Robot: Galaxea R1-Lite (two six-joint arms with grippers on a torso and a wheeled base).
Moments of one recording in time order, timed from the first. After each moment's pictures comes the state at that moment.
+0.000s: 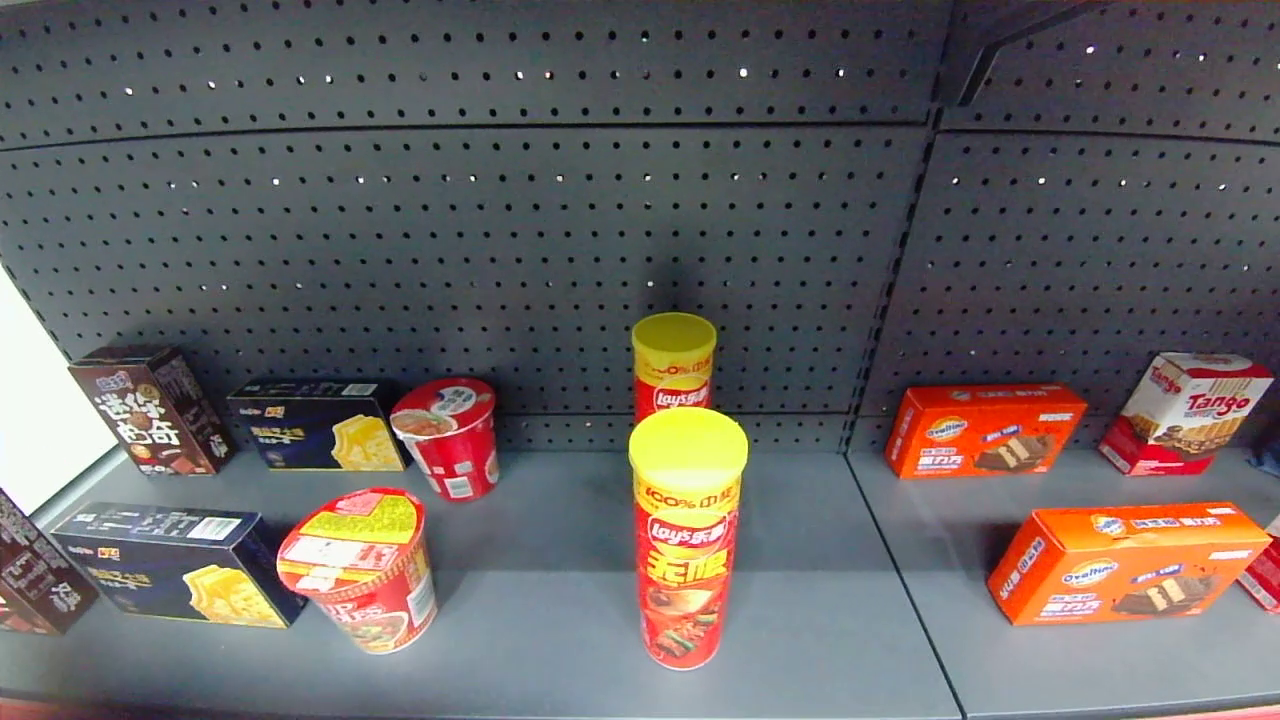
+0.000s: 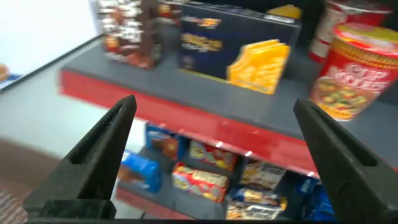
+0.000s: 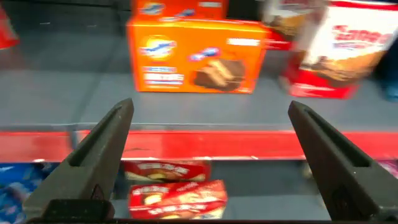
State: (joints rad) left arm 0.07 0.09 0.00 -0.07 0.25 -0.10; right arm 0.00 0.00 -0.03 0.00 -0.09 -0.08
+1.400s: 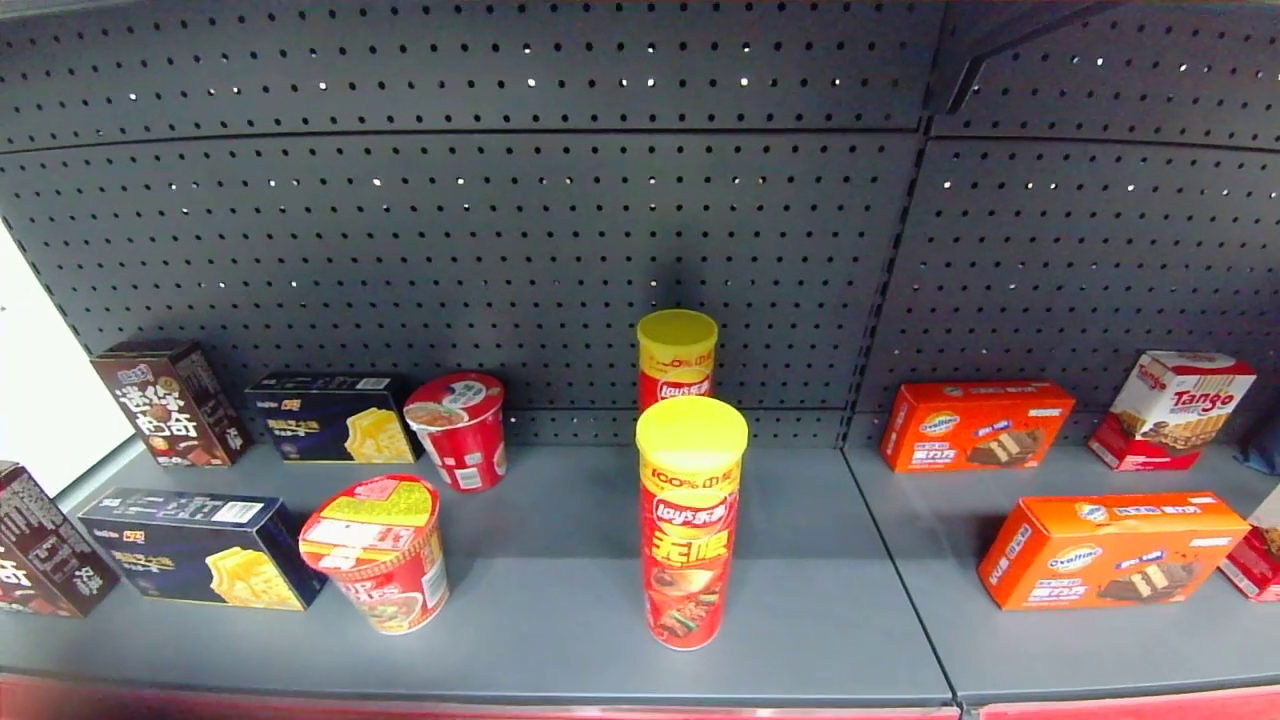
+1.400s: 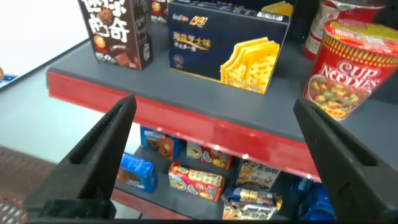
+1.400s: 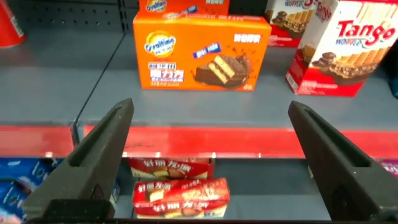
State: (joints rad) left arm 0.07 0.09 0.00 -0.07 0.26 -0.10; right arm 0.00 0.00 -0.03 0.00 -0.05 -0.06
